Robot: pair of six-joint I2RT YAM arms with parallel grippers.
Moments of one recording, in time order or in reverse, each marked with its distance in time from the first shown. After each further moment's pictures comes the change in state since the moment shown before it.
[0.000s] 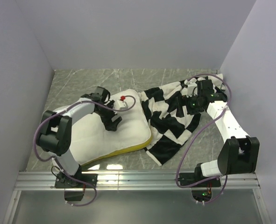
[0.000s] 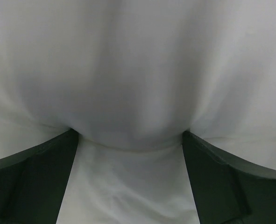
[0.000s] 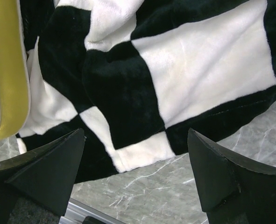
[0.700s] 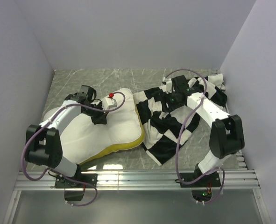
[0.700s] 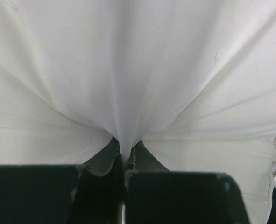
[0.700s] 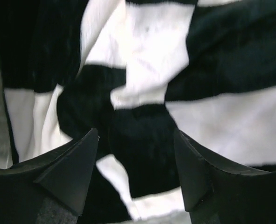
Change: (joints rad) left arm 0.109 -0.143 -0.074 -0.065 0.066 0.097; right arm 0.238 0.209 0.105 0.138 0.163 0.105
